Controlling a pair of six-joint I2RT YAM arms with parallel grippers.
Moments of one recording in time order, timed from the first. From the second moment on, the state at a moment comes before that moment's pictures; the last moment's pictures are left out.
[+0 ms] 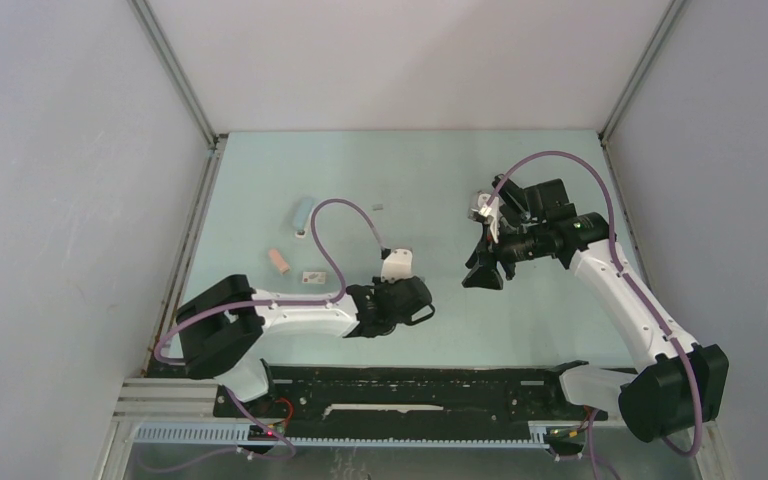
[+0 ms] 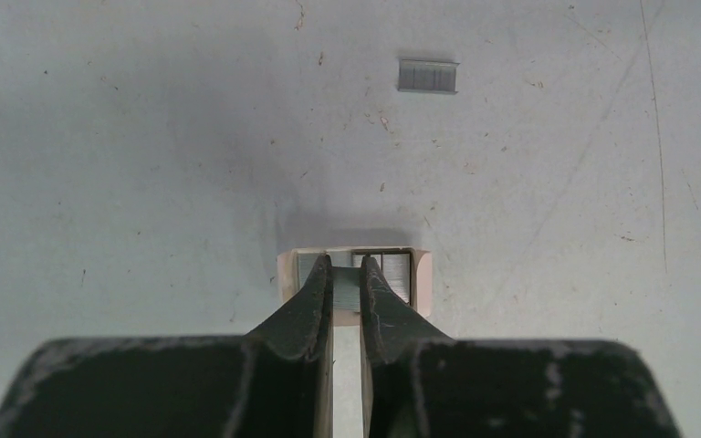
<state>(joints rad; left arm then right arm) -1.15 1.59 0.86 -0.26 -0.60 -0.83 0.28 1.21 1.09 -0.90 -0.92 -0.64</state>
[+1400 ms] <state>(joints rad) -1.17 1.63 0.86 -0.32 -0.63 -0.89 0.28 1.21 1.09 -0.90 -0.92 -0.64</state>
